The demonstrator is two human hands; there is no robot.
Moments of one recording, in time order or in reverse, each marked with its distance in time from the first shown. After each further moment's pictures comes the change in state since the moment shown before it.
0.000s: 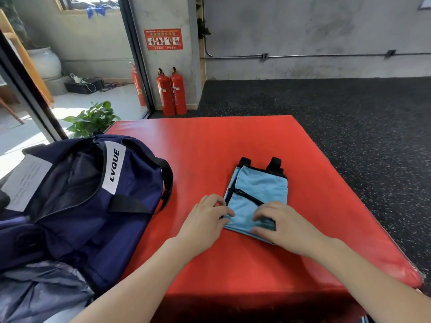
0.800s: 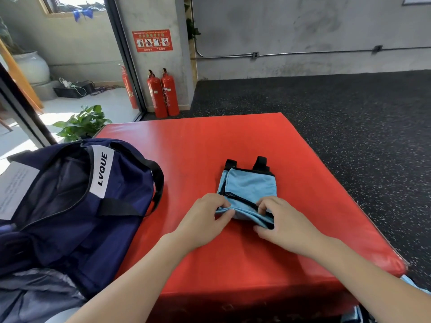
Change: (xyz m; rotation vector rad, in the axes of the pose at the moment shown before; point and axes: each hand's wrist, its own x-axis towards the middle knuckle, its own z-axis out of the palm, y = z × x) left_hand 0.012 0.024 -0.004 -0.197 0.024 -0.013; right_hand -0.021 -0.004 -0.012 0.042 0.045 0.178
